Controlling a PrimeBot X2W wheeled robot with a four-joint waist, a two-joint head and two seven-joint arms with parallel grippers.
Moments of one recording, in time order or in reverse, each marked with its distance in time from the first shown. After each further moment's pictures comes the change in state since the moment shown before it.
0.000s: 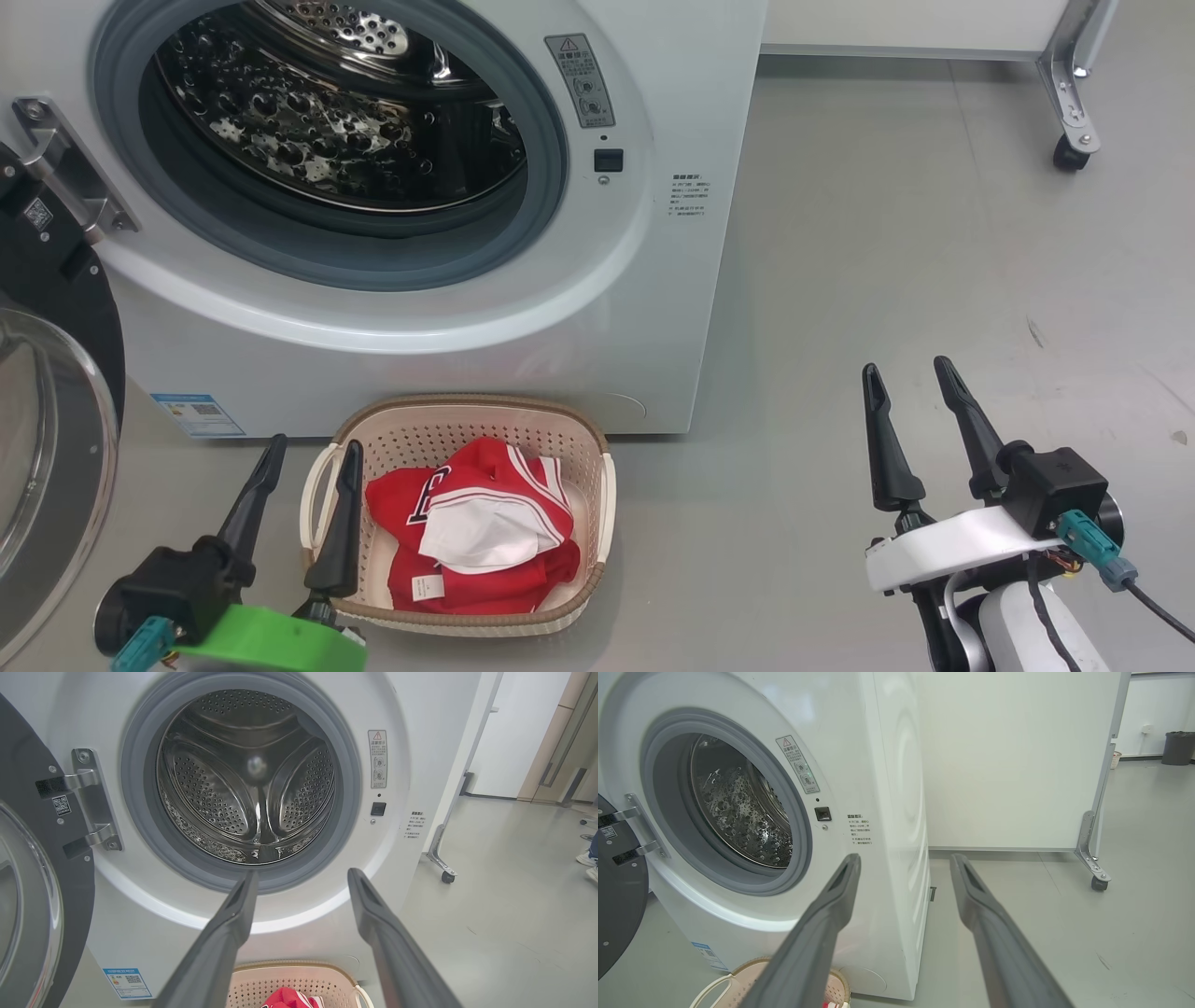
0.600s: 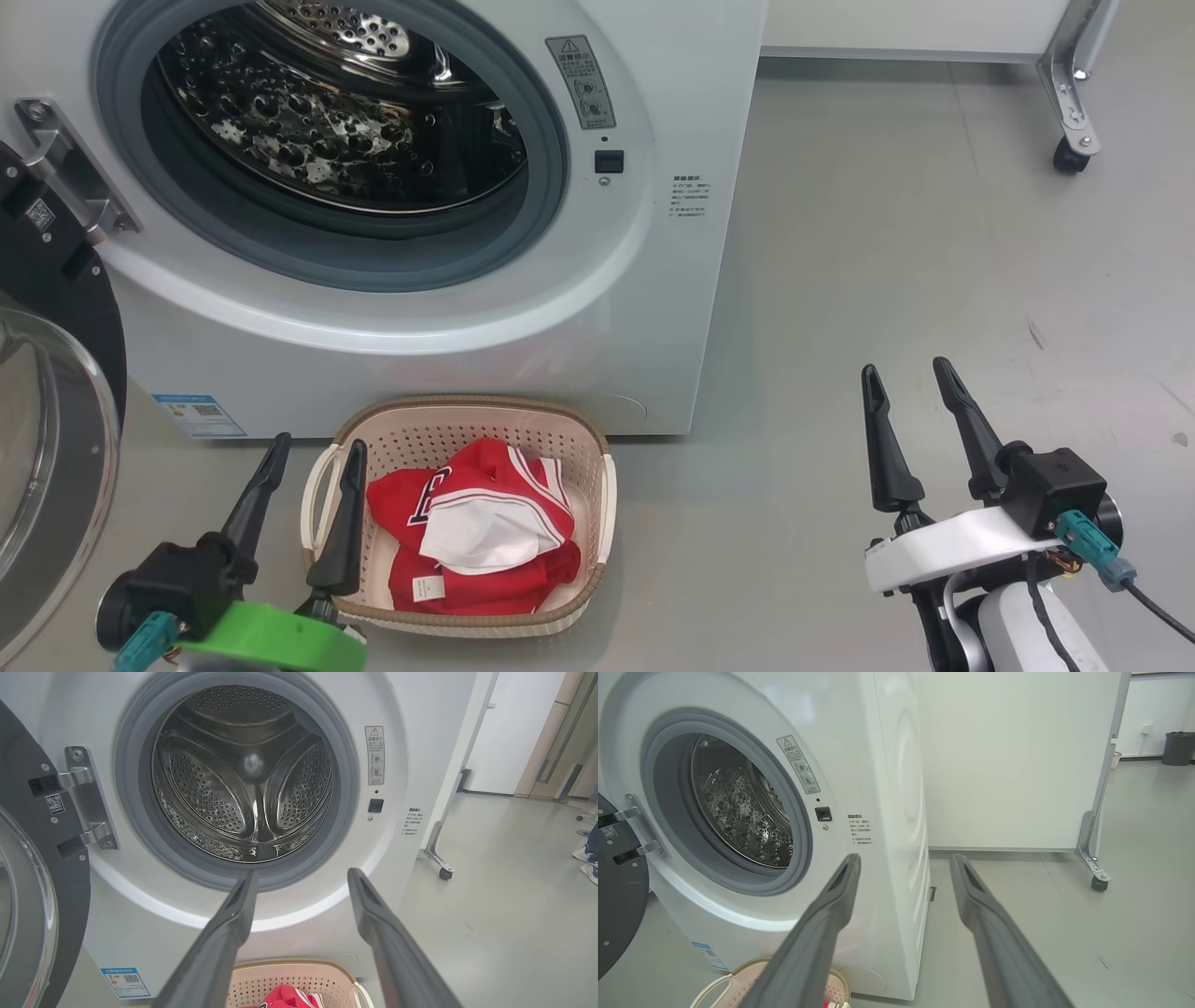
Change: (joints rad) left arm -0.009 0.010 -0.017 0.014 -0.007 0.000 0.000; right arm 0.000 0.000 0.001 0.003 0.000 0.000 0.000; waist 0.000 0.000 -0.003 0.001
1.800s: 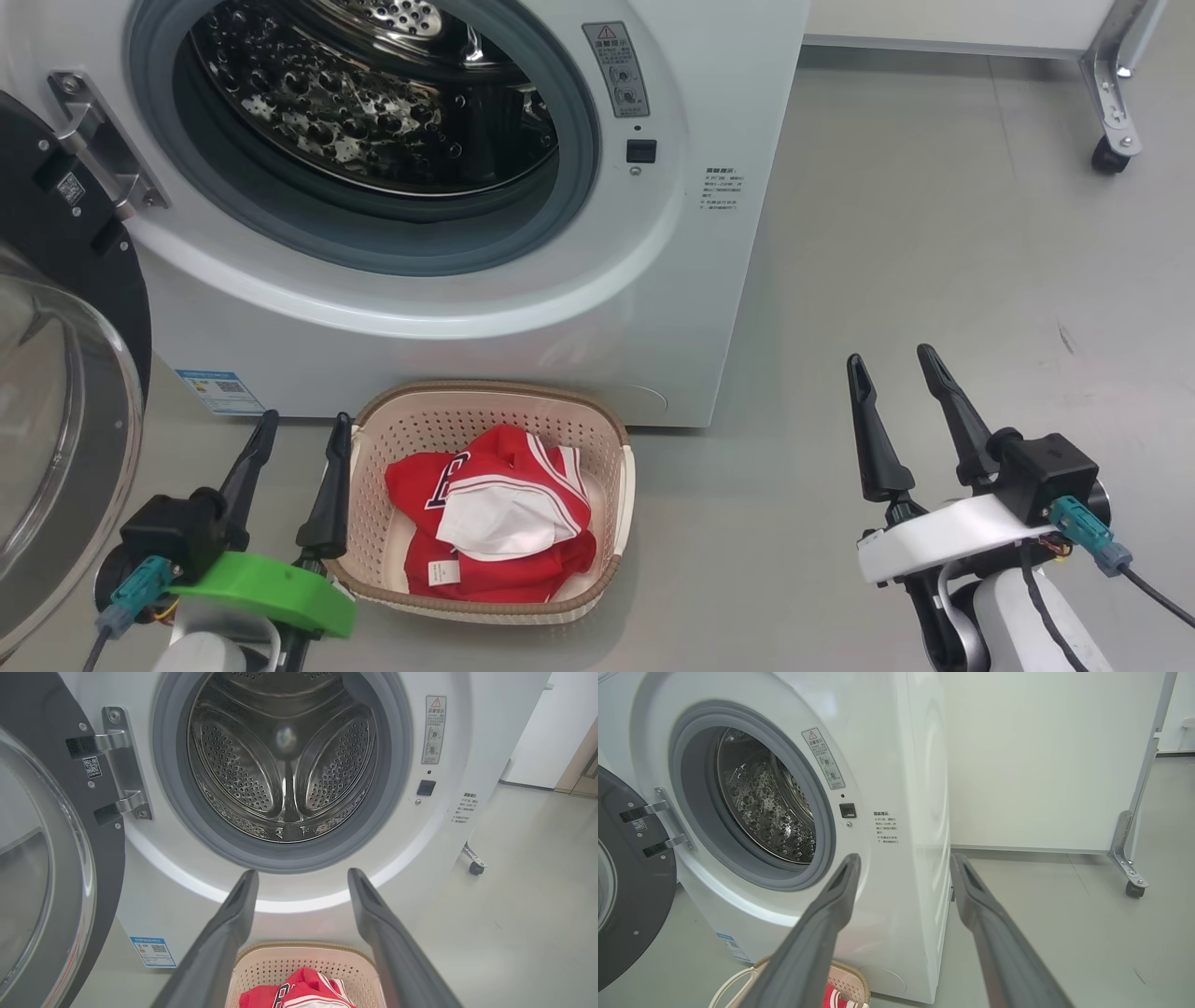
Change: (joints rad) left arm -0.129 0.013 -0.026 0.186 -0.065 0.000 0.000; right arm -0.034 -0.001 0.017 0.022 0.011 0.002 0.000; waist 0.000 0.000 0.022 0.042
